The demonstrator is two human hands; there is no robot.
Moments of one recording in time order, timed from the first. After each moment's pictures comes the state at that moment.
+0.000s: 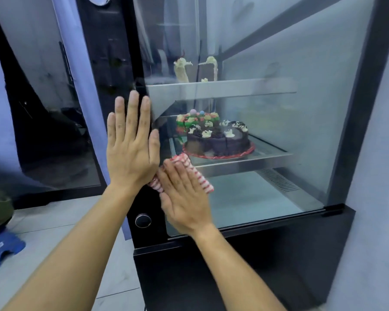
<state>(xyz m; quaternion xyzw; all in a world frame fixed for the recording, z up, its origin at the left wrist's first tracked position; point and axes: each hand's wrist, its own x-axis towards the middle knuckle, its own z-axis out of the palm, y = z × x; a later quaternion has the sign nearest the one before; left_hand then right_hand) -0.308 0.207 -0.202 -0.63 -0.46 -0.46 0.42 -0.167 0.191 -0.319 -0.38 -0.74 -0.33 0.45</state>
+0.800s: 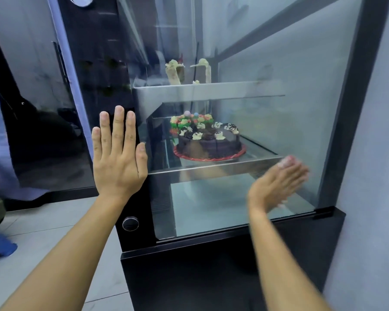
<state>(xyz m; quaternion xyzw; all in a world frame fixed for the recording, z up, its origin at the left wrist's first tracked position) -0.308 0.217 -0.228 -0.60 -0.46 -0.47 0.45 -0.002 0.206 -0.299 -0.66 -0.26 -0.08 0.70</state>
